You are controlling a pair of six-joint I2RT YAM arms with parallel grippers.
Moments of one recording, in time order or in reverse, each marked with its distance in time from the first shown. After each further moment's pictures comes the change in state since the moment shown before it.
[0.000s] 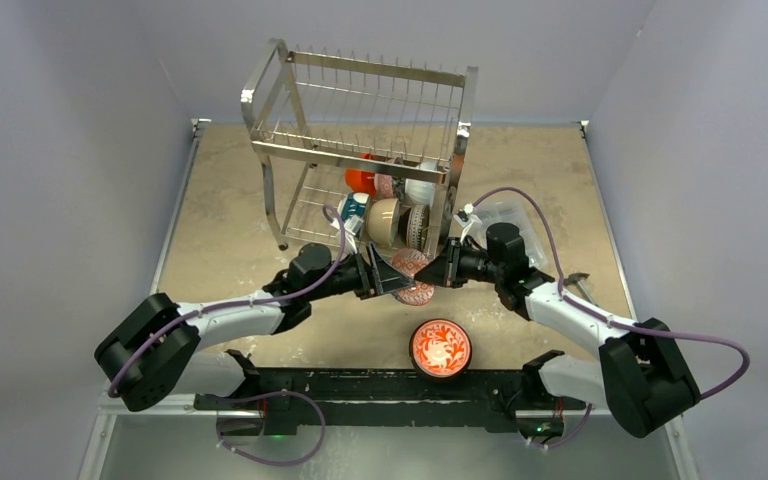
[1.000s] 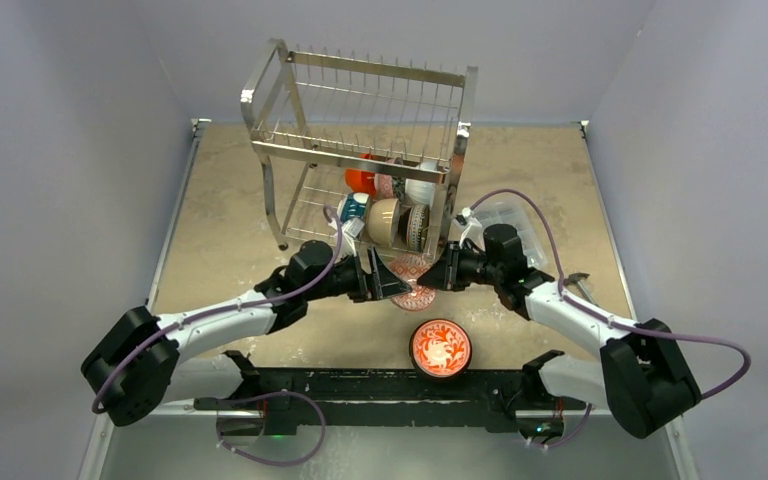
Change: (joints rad) left arm -0.003 -0.082 0.051 -0.282 -0.023 0.109; right arm 0.007 -0.009 0.010 -0.108 0.051 -0.069
